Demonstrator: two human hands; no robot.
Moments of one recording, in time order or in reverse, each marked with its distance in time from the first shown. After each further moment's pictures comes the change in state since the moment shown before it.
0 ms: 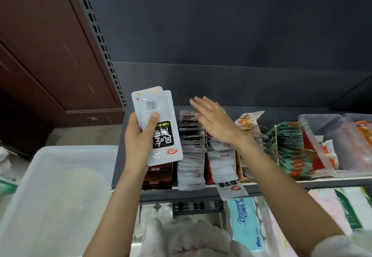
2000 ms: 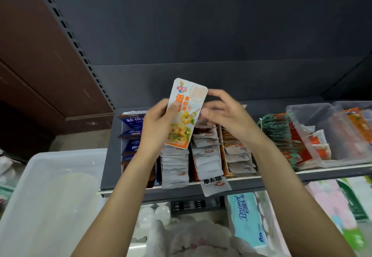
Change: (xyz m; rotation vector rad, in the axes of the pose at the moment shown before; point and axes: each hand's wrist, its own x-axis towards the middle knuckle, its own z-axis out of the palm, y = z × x) left_hand -0.023 0.025 0.077 0.208 -0.323 0.132; right_hand -0.068 0.022 -0.049 0.894 0.159 0.029
